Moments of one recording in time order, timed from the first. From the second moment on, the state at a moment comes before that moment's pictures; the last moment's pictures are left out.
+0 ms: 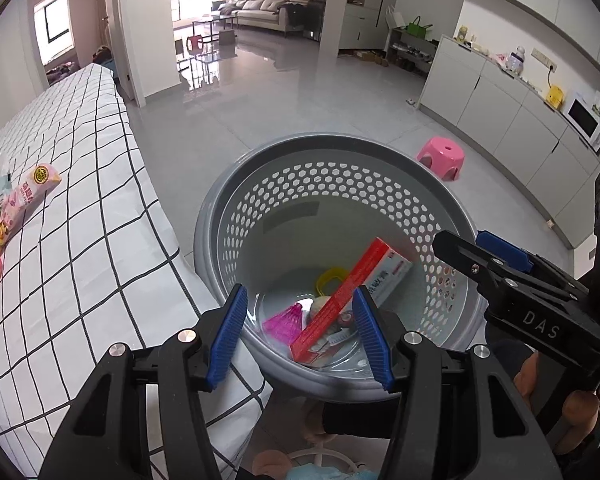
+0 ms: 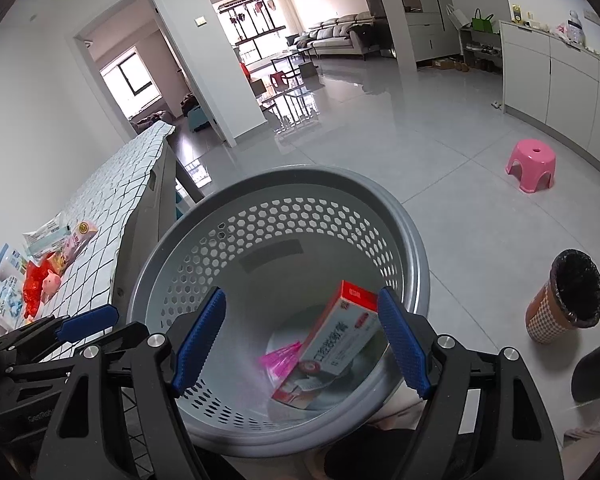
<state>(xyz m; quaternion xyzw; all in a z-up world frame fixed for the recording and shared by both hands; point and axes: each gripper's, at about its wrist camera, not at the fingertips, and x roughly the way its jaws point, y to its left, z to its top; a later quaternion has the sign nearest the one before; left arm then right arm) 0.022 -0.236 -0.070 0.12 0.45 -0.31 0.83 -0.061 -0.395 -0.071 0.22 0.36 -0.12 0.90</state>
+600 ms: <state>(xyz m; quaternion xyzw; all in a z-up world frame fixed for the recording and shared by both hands) 0.019 -0.179 -0.043 0.09 0.42 -0.28 0.86 -0.064 -0.359 -0.056 0.20 0.36 -0.10 0.91</state>
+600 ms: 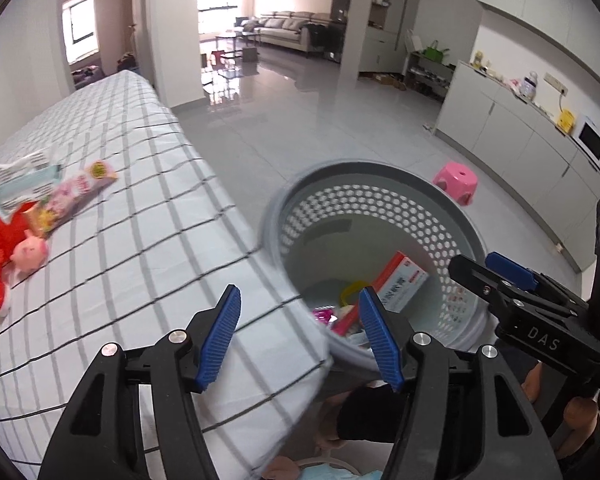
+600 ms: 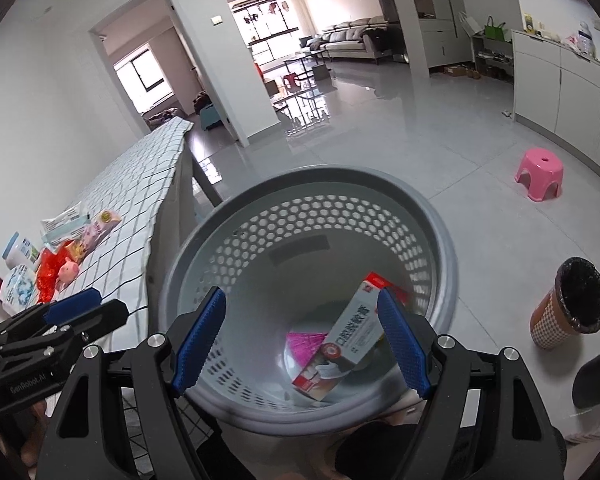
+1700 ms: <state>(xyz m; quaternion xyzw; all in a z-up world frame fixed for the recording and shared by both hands) 0.058 0.092 -0.038 0.01 0.39 0.04 0.92 0.017 -0.189 -0.042 0.10 0.38 0.09 0.91</state>
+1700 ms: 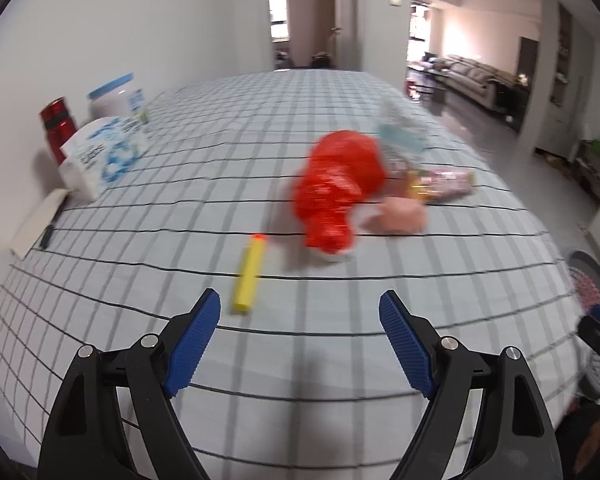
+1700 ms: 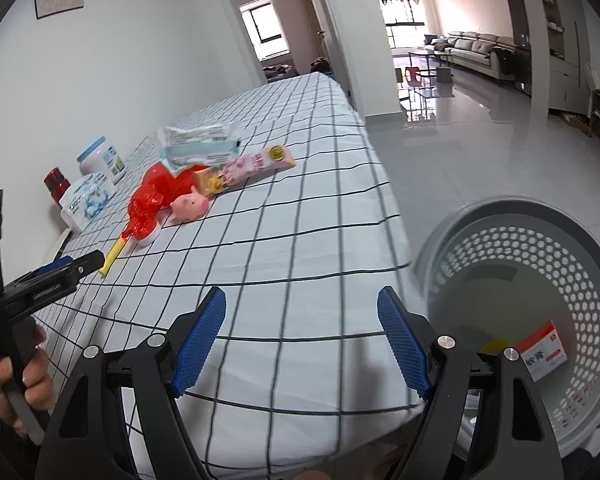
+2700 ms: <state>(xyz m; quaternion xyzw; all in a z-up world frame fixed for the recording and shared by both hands) 0.109 0.132 -0.071 -0.01 0.43 0.04 0.90 0.063 -0.139 -0.048 0.07 0.41 0.11 0.90</state>
